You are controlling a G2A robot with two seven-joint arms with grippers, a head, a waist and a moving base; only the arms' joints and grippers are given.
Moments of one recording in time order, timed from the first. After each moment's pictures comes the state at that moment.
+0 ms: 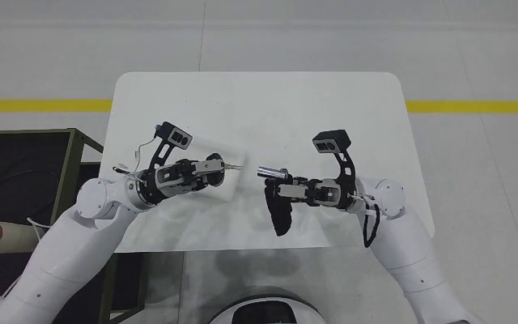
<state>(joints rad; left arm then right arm) 1.32 -0.75 -1.22 -1.83 -1.01 -0.29 -0.97 -1.23 -1.23 1.17 -1.63 0.68 -0.52 1.27</state>
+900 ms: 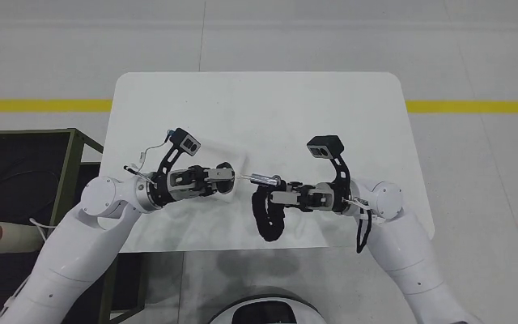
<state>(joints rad) 1.33 -0.81 -1.25 -1.82 -0.87 -0.17 -1.01 -1.23 -1.23 1.16 -1.64 0.60 -0.54 1.26</state>
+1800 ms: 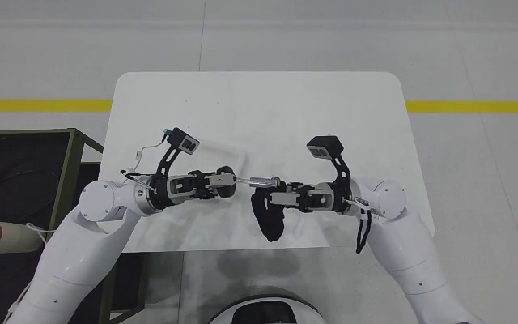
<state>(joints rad) 1.37 -0.85 -1.31 -1.86 -0.76 -0.24 -1.05 -1.24 -1.22 1.17 -1.66 0.56 -0.52 1.26</state>
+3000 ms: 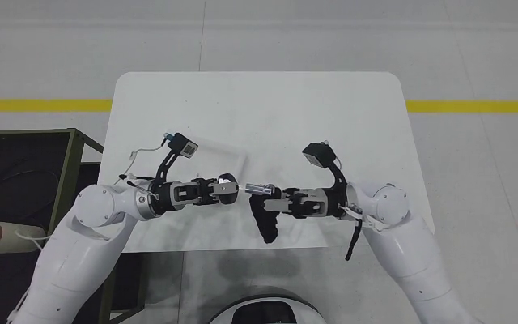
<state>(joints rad) 1.42 -0.88 -1.38 -1.91 -0.60 -0.22 -1.06 -1.27 -1.20 1.17 -1.72 0.37 -0.51 1.19</state>
